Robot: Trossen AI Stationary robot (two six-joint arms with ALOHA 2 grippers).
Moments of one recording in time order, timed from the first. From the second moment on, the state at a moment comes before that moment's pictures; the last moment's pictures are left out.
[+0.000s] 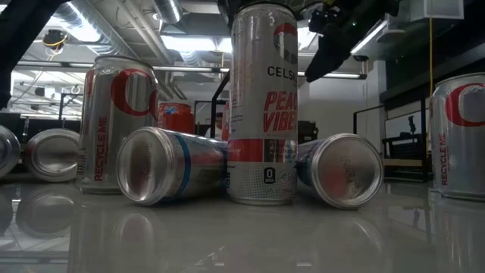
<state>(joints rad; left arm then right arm) 0.24 1.98 2.03 -1.11 0.22 0.19 -0.47 1.28 1.15 -0.61 -0.04 -0.24</state>
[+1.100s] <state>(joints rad) 0.24 1.98 1.89 -1.06 0.16 0.20 -0.47 1.28 1.15 -0.61 -0.05 -0.24</state>
